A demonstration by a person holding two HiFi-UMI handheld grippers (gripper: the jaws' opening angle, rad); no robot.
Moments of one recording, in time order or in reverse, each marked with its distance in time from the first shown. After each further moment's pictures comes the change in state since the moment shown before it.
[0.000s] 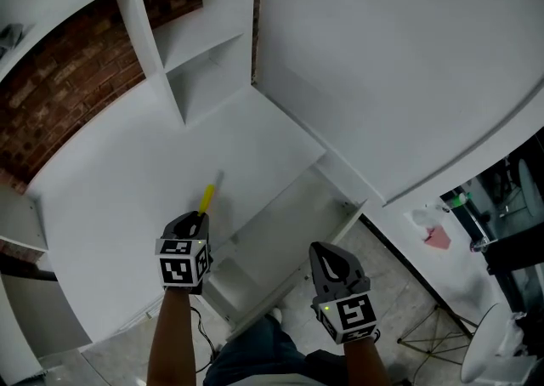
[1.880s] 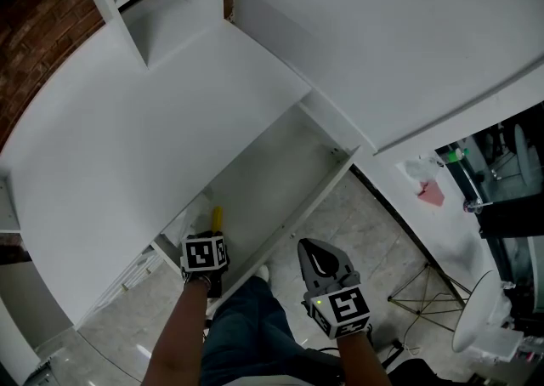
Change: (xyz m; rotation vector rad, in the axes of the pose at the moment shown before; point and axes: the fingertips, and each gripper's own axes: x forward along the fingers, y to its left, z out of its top) left arm 0.049 -0.088 -0.252 -0.236 0.567 -0.036; right arm -0.029 0.010 -0.124 0.179 0.181 0.015
